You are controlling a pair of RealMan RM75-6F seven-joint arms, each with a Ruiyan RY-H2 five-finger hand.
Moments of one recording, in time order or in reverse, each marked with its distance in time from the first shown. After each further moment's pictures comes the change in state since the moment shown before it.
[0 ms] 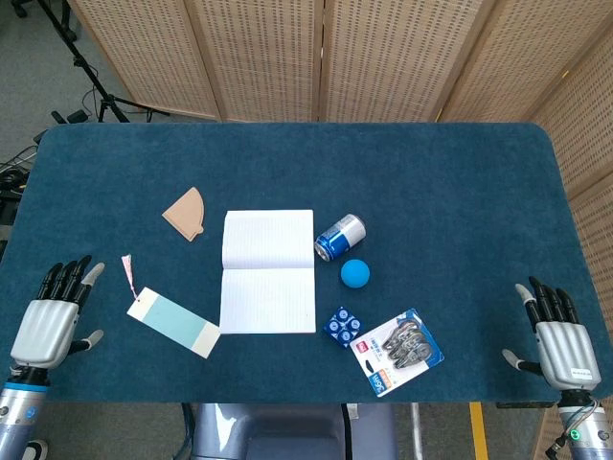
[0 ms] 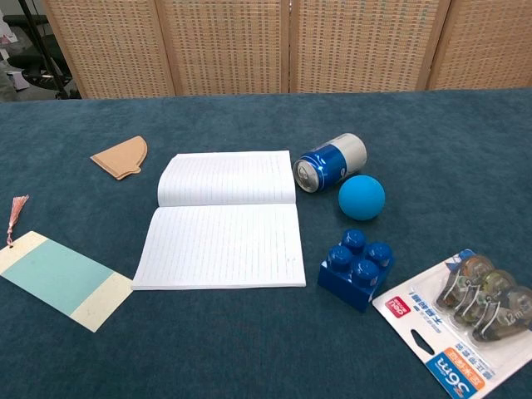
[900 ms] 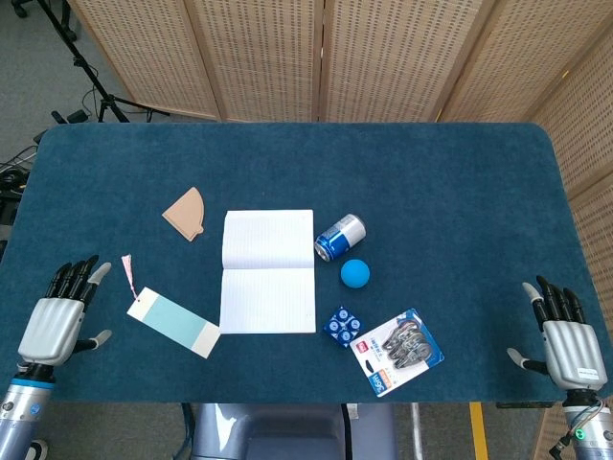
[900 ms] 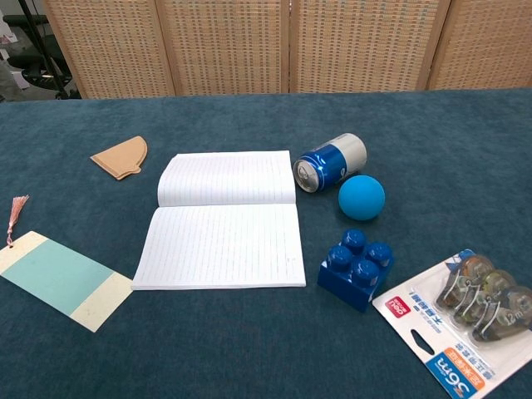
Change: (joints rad) left arm -0.019 -0.003 -0.004 -0.001 -0.002 -0.045 -0.086; right arm -0.006 0.012 0.012 -0.004 0.027 0.002 0.022
